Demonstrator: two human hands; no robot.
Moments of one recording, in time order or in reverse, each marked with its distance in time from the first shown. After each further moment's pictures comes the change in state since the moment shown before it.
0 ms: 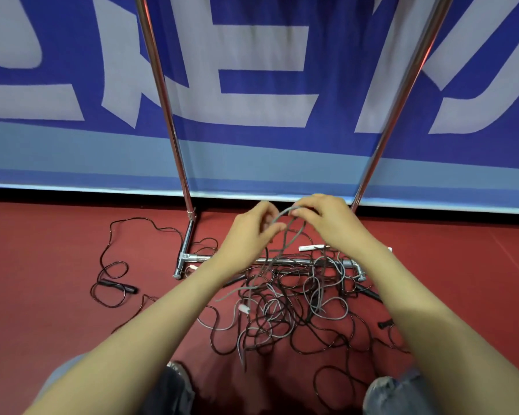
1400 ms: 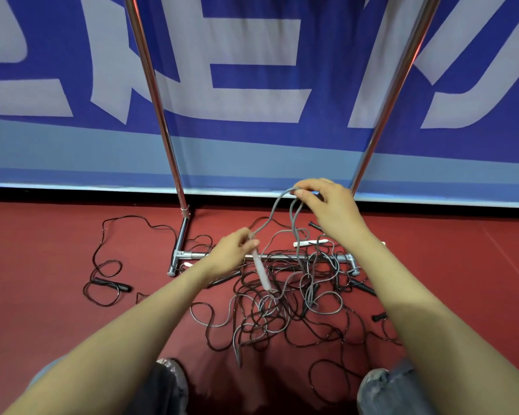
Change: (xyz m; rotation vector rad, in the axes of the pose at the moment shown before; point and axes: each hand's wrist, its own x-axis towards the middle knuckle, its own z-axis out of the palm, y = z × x) left_hand -0.010 -0.066 0.011 -0.003 -0.287 -0.329; right_hand -0.004 0.000 -0.008 0.171 0.239 0.076
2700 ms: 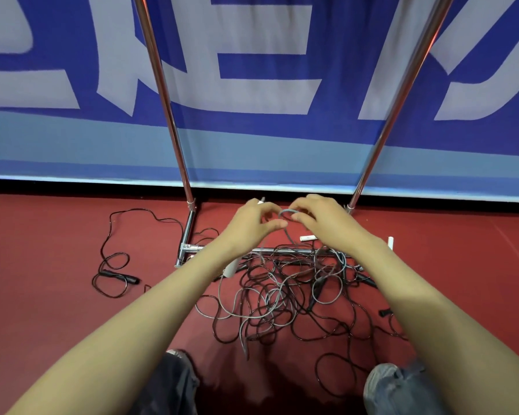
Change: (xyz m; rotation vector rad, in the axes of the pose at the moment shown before) left_hand -0.008 0.061 -0.015 0.189 0.162 0.187; right_hand 0.003 0.030 0.031 -0.264 -0.334 -0.122
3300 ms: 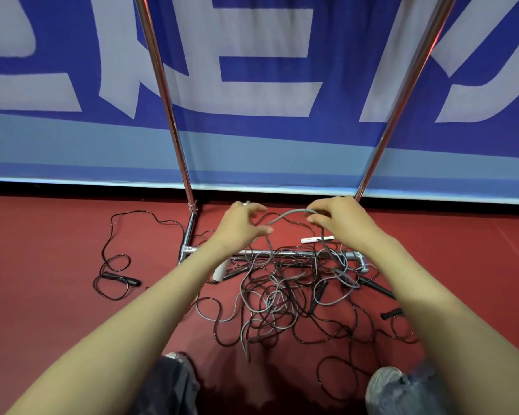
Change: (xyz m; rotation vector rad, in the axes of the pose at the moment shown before) left_hand 0.004 -0.013 -0.008 0.010 0.015 -0.202; right_hand -0.005 0.014 -0.015 -0.057 0.015 0.119
